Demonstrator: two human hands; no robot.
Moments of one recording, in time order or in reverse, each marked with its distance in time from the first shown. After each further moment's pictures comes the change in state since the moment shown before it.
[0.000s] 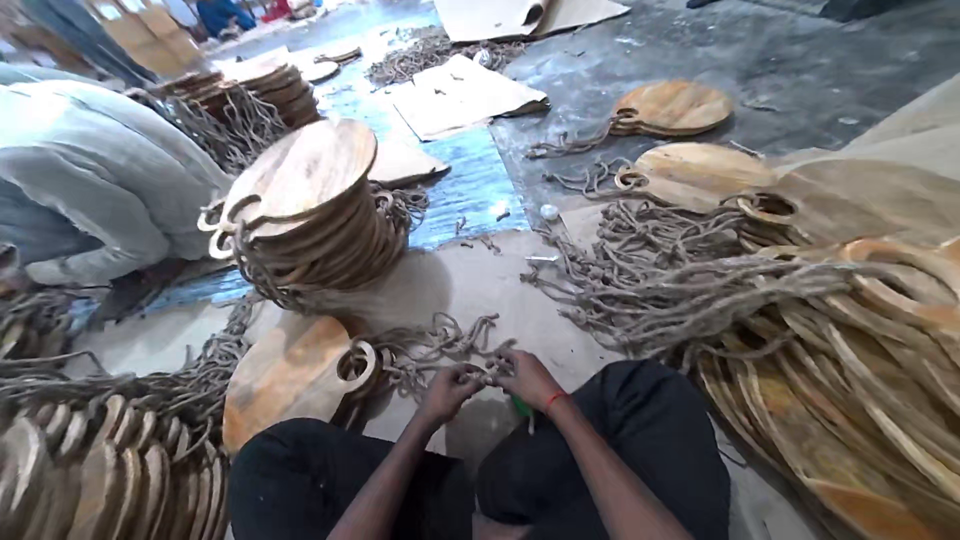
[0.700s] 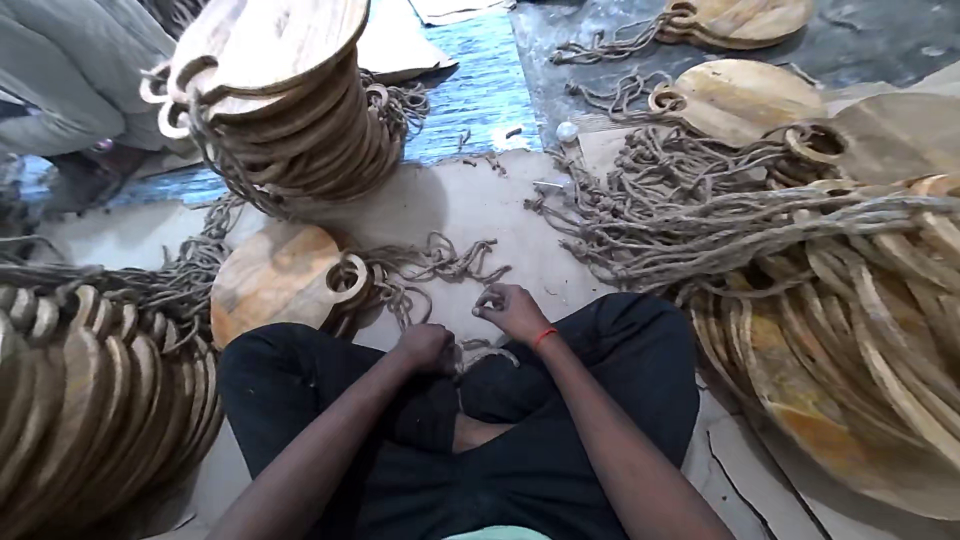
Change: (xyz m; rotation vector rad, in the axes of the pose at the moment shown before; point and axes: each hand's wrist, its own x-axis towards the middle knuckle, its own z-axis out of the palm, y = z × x) left_hand -0.032 -0.010 -0.001 0.898 -0.462 -0.152; right_hand -0.022 0.008 0.026 0.065 0.143 -0.131
